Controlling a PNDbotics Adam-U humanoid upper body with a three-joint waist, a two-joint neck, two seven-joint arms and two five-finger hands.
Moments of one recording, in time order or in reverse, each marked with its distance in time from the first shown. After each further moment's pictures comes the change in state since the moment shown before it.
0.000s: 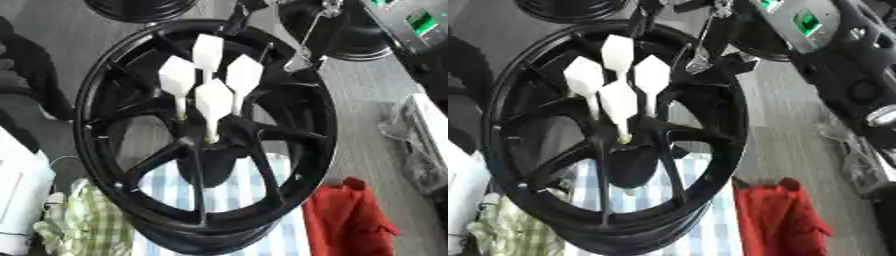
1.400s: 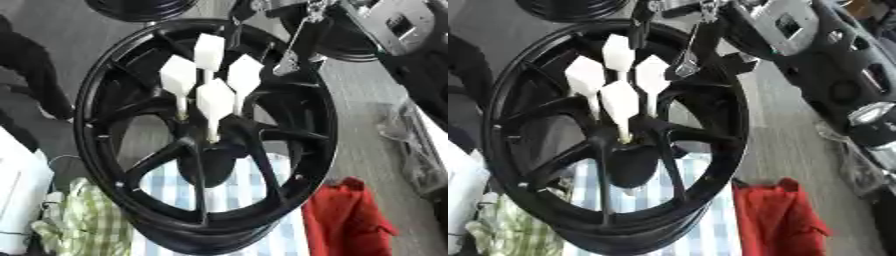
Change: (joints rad) left arm 0.016 0.009 0.000 0.001 -0.010 0.001 0.000; right arm -0.002 0.014 0.000 0.031 0.014 -0.001 -0.001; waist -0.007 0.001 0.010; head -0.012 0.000
